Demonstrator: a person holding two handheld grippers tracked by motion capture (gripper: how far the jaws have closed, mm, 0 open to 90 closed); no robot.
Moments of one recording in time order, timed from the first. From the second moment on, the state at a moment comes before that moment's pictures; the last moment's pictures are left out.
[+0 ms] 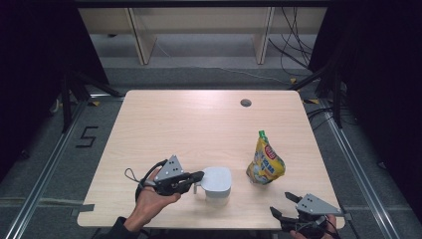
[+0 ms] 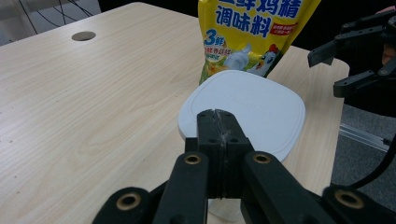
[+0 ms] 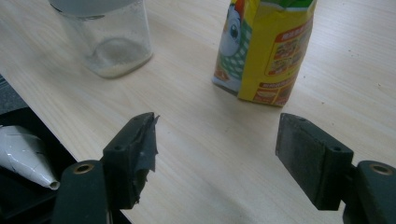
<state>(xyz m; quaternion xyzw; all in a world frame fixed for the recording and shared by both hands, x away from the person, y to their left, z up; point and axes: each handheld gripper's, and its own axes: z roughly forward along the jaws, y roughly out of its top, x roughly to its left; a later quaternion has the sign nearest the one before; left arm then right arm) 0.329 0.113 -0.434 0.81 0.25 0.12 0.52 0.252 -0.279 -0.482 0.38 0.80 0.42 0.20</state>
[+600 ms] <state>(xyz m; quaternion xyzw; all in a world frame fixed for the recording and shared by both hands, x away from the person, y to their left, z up) 0.327 0.114 -0.436 0.80 0.25 0.12 0.53 0.249 -0.274 -0.480 0.35 0.81 0.42 0.20</state>
